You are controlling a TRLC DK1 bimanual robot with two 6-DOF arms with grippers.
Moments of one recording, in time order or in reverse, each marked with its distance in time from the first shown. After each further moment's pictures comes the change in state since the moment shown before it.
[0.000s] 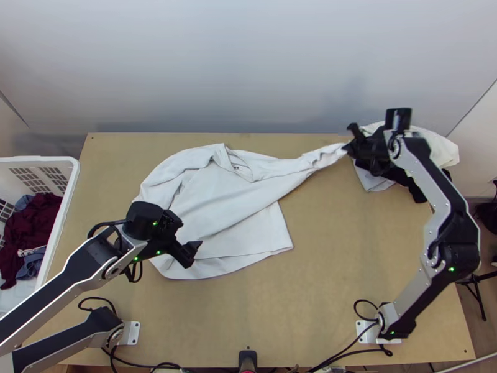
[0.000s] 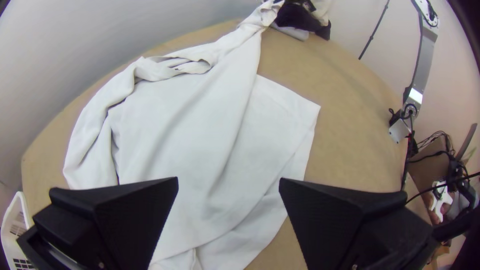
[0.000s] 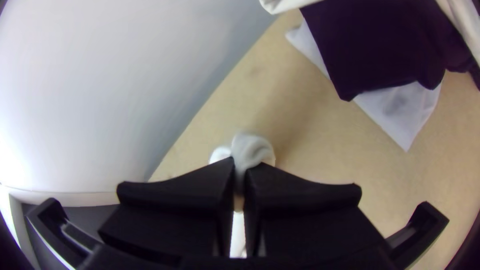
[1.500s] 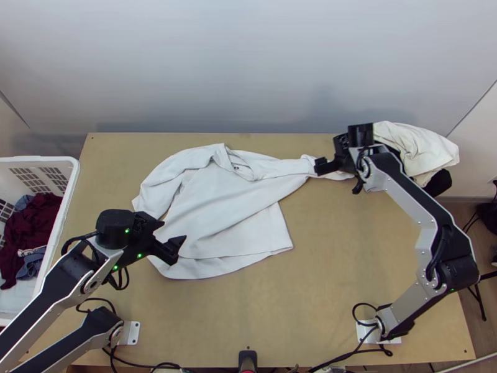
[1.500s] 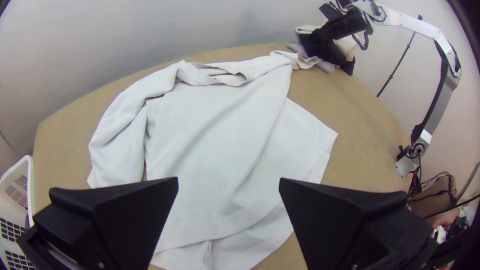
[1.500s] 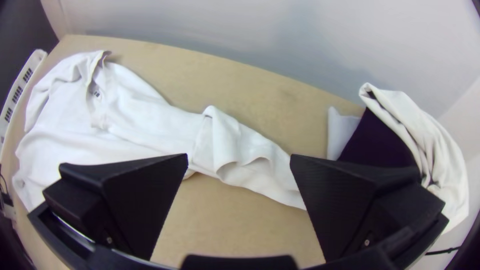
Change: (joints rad) left arm 0.122 -0.183 -0.095 0.019 -0.008 -0.085; right arm 0.228 -0.113 -0.193 0.114 0.377 -0.958
